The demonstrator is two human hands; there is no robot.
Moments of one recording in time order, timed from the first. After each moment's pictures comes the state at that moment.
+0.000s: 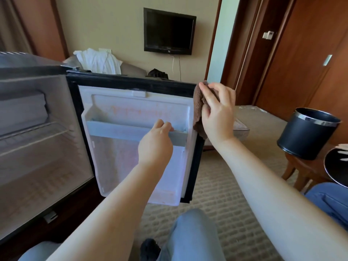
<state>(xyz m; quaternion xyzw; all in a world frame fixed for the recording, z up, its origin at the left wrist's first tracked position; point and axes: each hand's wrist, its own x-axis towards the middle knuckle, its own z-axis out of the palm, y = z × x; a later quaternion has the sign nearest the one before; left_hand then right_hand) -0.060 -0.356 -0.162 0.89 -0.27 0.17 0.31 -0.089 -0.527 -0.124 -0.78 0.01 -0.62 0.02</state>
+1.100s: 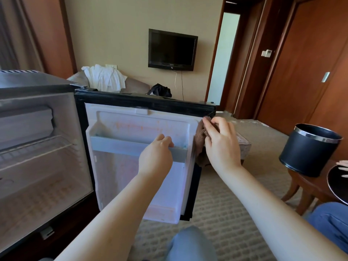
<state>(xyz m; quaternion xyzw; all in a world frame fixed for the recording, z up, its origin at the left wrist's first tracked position) -0.050 -0.358 -0.154 0.89 -0.28 0.16 0.32 -0.116 -0.528 -0.144 -0.84 0.07 -0.53 -0.04</state>
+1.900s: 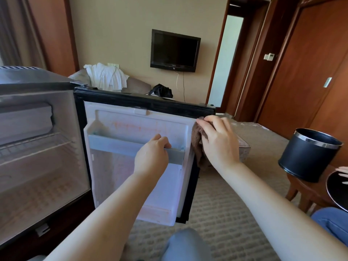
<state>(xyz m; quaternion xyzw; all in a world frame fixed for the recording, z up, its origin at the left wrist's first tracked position) -0.046 -0.356 -0.153 0.88 -0.27 0.17 0.35 -0.111 -0.529 -0.127 -0.85 0.01 -0.52 -0.06</state>
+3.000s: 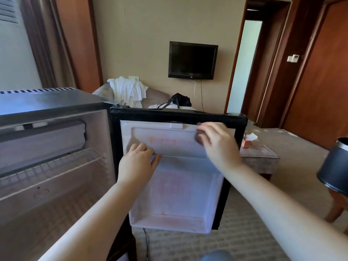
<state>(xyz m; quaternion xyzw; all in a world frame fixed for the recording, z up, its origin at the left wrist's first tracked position) 0.044 -0.264 -0.161 0.89 -0.26 0.33 0.16 -0.028 -0.484 -0.114 -0.85 -0.05 -0.53 0.06</state>
